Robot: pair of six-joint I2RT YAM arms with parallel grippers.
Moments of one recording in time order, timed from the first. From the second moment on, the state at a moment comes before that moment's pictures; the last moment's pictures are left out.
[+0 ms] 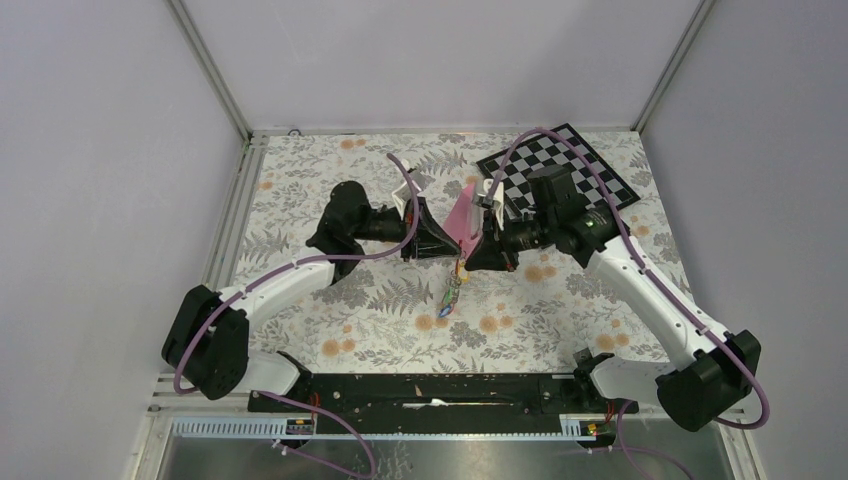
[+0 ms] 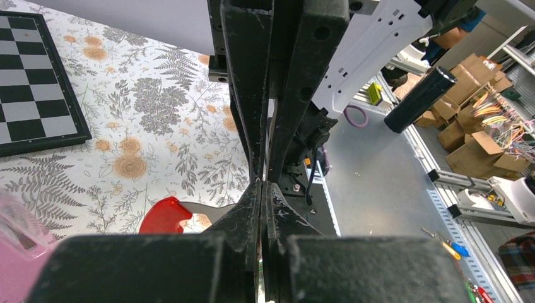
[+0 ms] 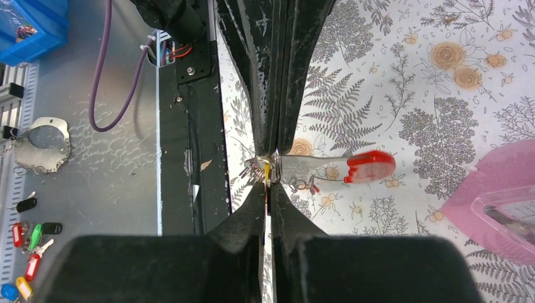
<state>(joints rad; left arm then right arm) -0.60 1.37 0.87 0.59 1.10 -0.48 0.50 1.24 1.17 -0.72 -0.94 -0.34</state>
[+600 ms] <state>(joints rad) -0.59 1.38 0.77 0.91 1.06 -0.74 0.50 1.26 1.16 -0.65 -0.99 -0.28</state>
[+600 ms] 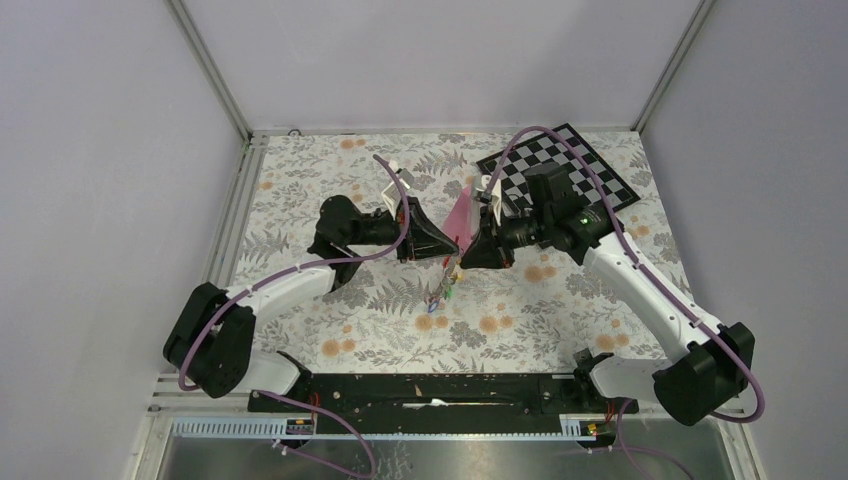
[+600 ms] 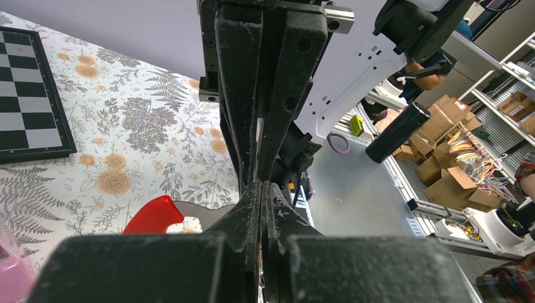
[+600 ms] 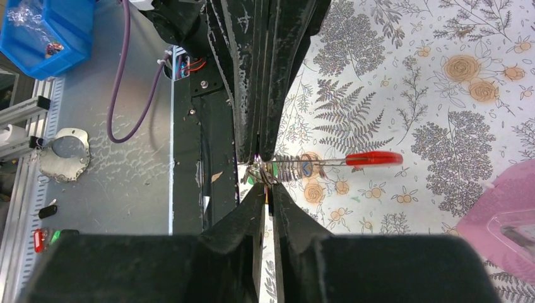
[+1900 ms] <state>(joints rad) -0.59 1.38 0.76 0.99 1.04 -0.77 0.47 1.22 1.23 -0.61 -0.99 -0.29</state>
